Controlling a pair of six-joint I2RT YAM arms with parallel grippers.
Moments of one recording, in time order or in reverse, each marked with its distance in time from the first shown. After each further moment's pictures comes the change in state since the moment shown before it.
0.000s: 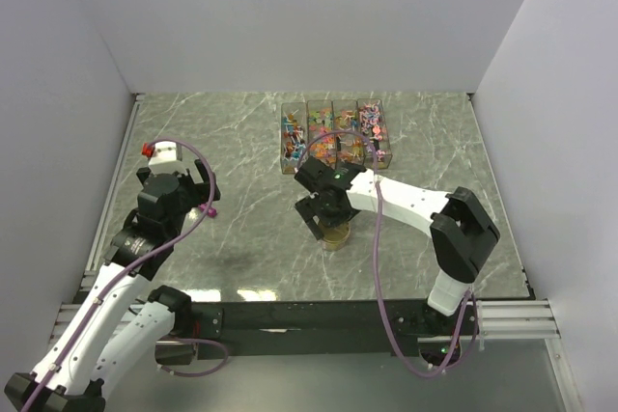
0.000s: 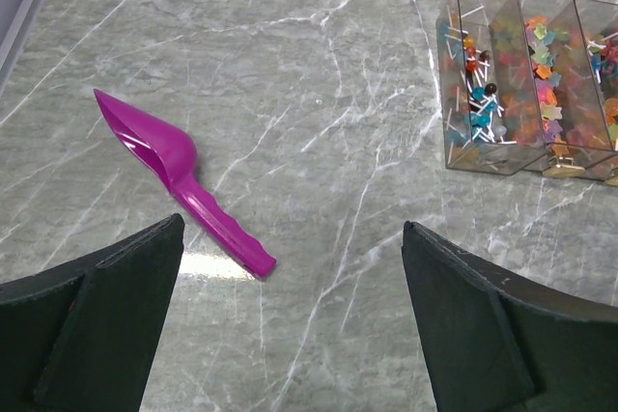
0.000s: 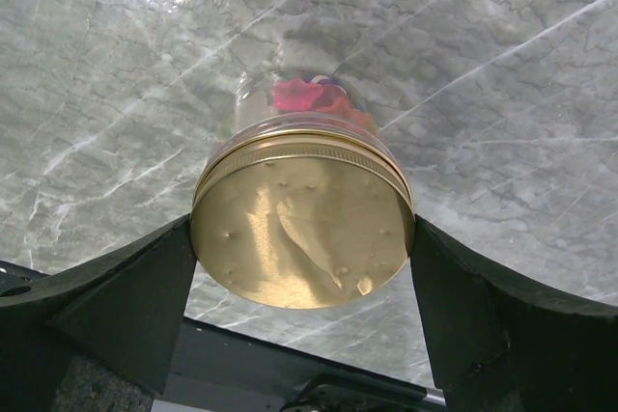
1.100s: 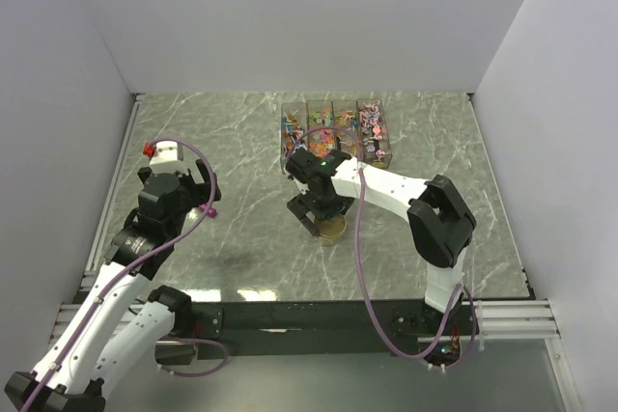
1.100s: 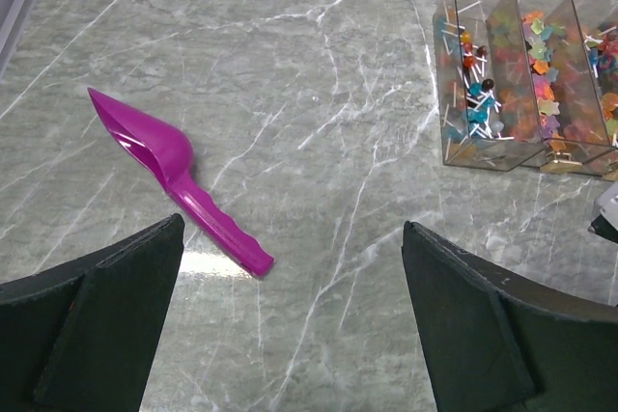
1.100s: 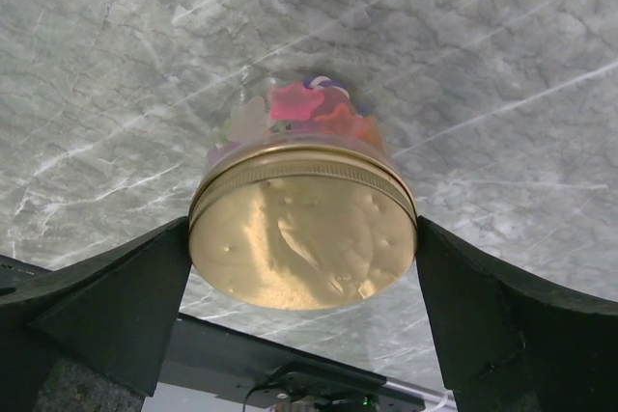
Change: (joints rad) left arm 0.000 0.005 0.000 0.000 0.011 0.000; right arm -0.029 0.146 0.165 -0.098 -0.047 -0.127
